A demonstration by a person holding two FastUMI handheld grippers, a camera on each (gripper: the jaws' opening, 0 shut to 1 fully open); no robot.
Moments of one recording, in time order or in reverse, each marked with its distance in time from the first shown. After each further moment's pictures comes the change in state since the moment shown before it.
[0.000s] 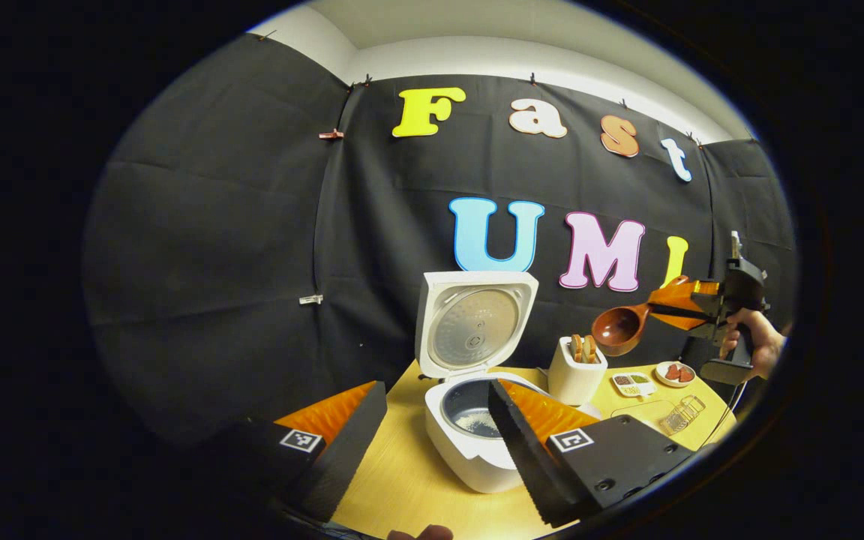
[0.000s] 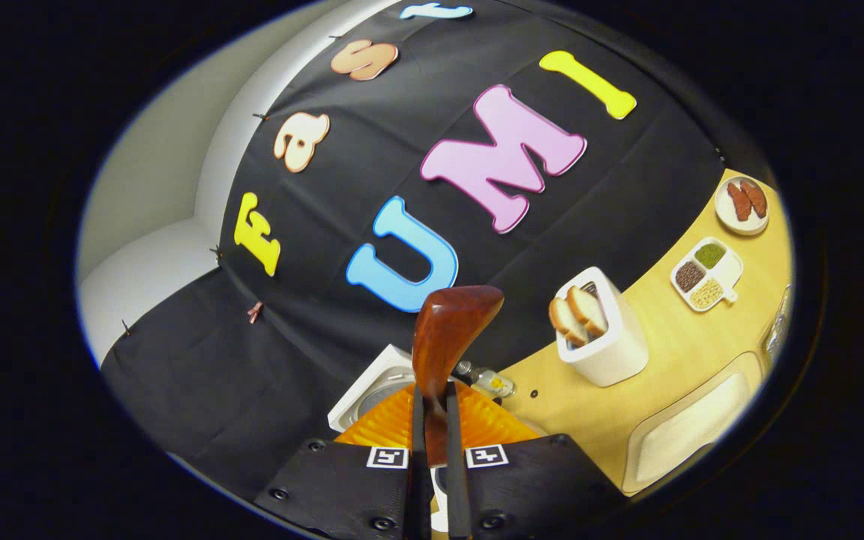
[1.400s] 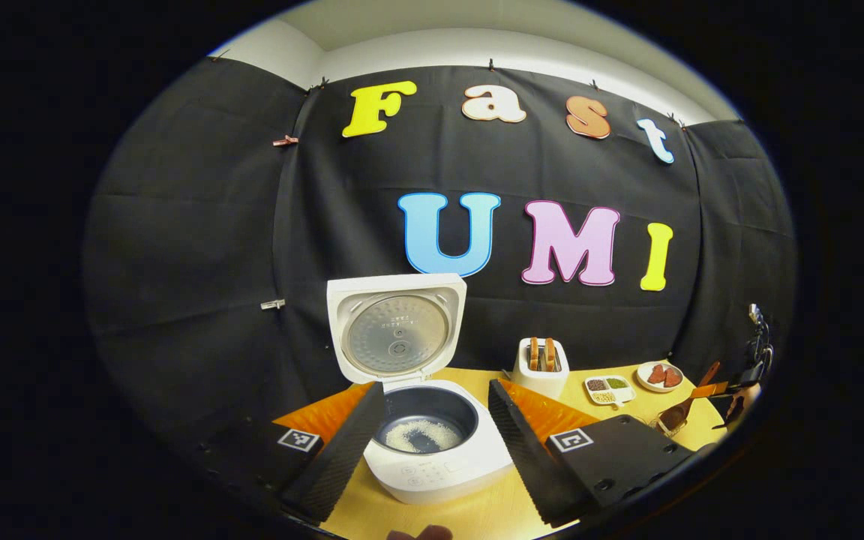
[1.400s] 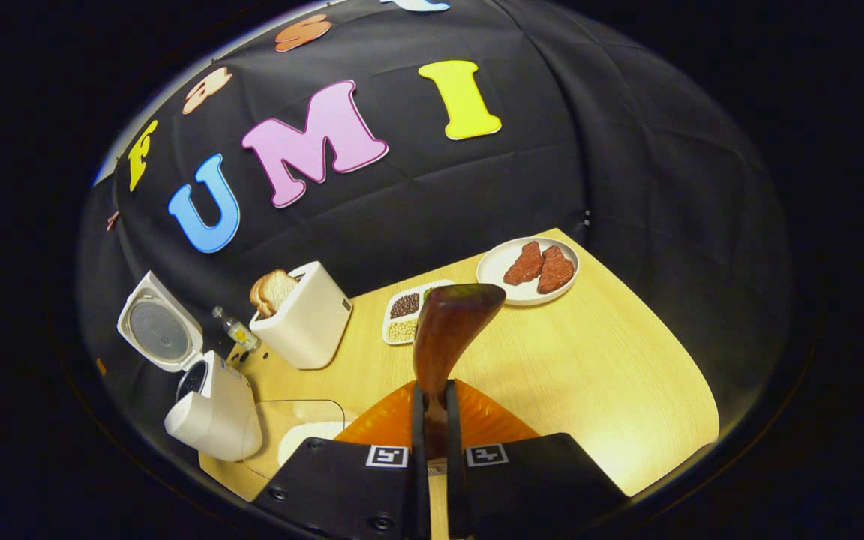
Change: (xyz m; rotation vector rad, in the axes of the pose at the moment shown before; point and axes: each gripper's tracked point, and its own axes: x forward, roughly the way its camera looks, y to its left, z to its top) left arm 0.035 -0.139 0.010 0.052 0.032 -0.001; right arm -0.142 -0.374 0.075 -0.409 0.197 -0.572
